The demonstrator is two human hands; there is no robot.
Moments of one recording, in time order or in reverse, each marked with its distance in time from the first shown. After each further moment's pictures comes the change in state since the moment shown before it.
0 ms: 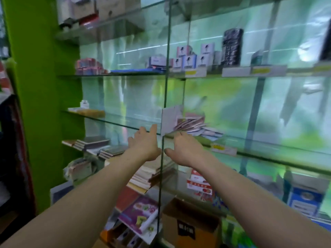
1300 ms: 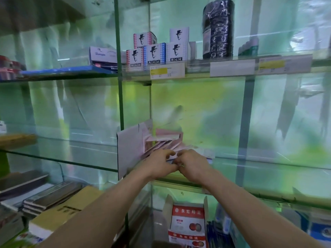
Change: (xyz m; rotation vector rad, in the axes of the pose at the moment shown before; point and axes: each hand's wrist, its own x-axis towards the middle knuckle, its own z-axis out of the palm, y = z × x) left_hand 0.231 0.100 0.120 -0.545 -0.256 0.486; right_hand 0.189 0.190 0.090 -0.072 0.077 0.045
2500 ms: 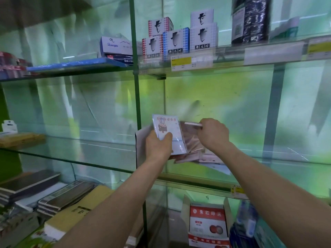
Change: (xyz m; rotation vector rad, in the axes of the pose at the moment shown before) left_hand 0.010 -0.011 -0.037 -0.764 0.606 -0.258; right_hand 0.070 -0.001 -0.032 -0.021 0.321 0.354
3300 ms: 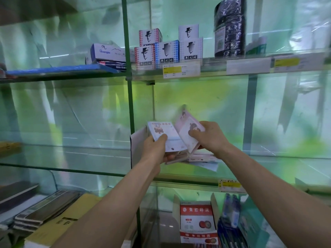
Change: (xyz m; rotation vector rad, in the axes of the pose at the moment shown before) left_hand -0.016 0.015 -0.009 -0.259 -0.268 -0.223; right_hand -0.042 -0.006 -0.045 0.750 -0.079 0.265
